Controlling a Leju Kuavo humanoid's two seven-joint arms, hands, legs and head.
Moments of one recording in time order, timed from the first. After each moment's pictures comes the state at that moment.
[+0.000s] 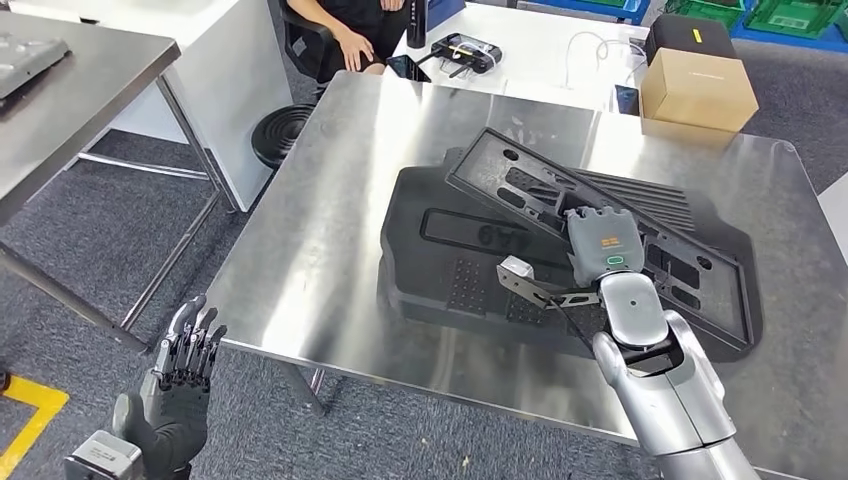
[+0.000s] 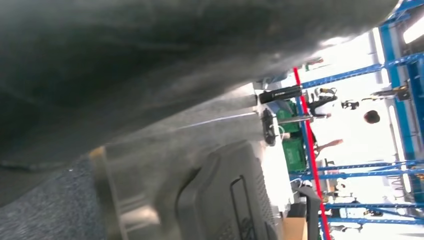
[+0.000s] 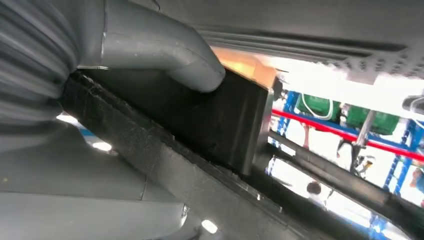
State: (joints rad) left arm 0.40 -0.12 -0.09 -1.99 -0.20 -0.10 -0.40; right arm -0.35 -0.22 0.34 -1.52 1.52 0.17 0.30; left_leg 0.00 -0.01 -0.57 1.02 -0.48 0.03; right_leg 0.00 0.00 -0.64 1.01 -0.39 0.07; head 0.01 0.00
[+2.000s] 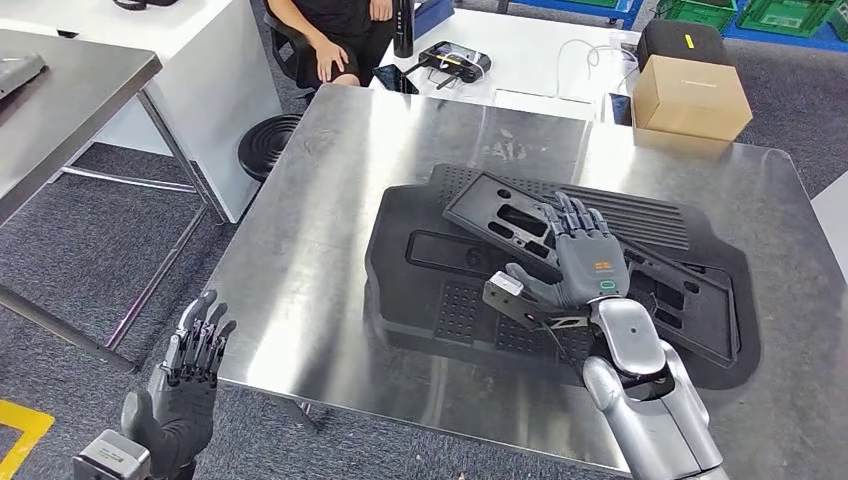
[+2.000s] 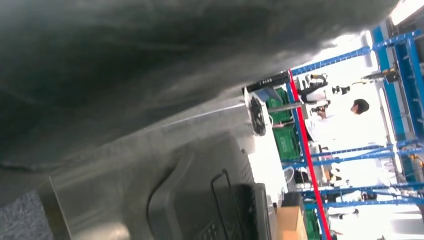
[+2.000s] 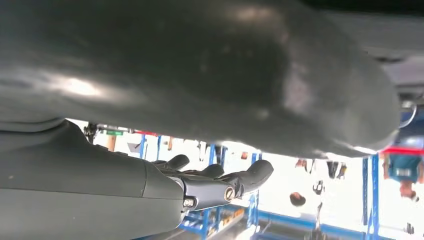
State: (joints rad) left arm 0.38 -0.12 -0.10 -1.99 -0.23 -0.14 -0.41; right arm -0.23 -0.17 0.30 -1.57 1.31 0.01 0.24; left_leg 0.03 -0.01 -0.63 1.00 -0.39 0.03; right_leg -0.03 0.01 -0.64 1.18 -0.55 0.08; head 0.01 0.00
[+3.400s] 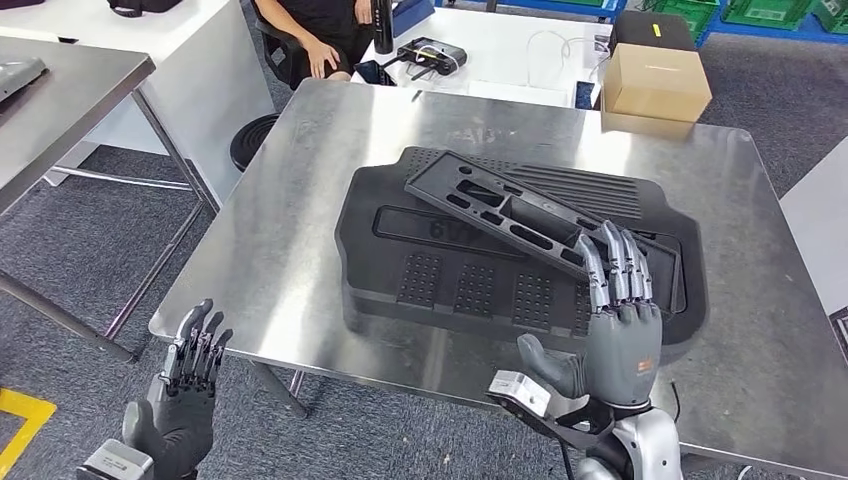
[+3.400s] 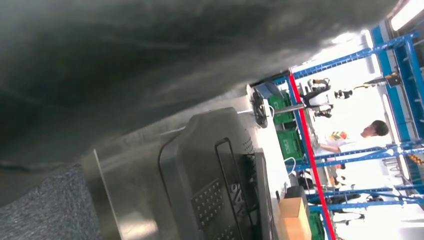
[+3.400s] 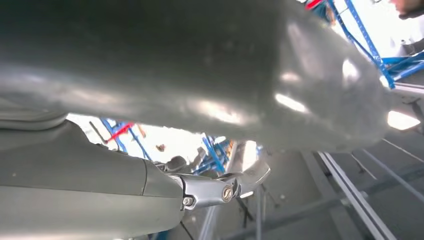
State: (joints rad) left arm 0.42 -0.15 -0.08 -1.99 -0.25 -0.10 -0.42; right arm 0.15 -0.05 0.29 -1.93 1.17 -0.56 0.03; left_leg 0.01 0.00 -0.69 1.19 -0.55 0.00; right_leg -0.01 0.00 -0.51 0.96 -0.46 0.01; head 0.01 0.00
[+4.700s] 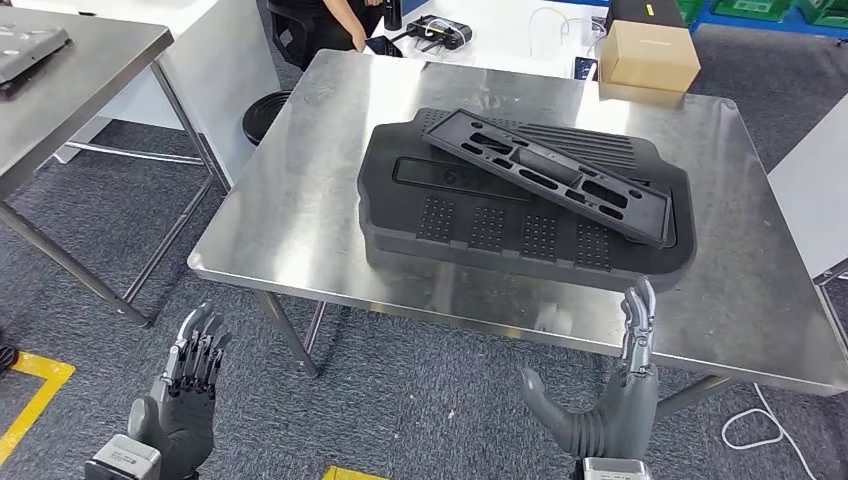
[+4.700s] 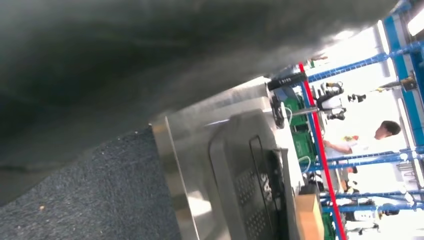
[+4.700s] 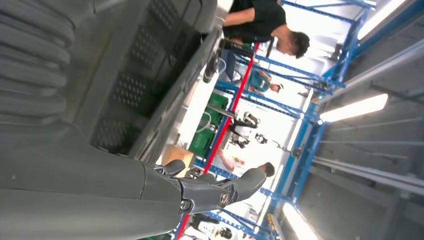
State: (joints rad) left arm 0.43 -0.18 -0.08 -2.00 -0.28 -0.09 -0.39; right arm 0.31 -0.05 0.44 -1.99 0.37 -0.69 -0.34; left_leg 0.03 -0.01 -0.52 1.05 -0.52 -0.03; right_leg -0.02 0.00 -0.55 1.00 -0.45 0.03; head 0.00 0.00
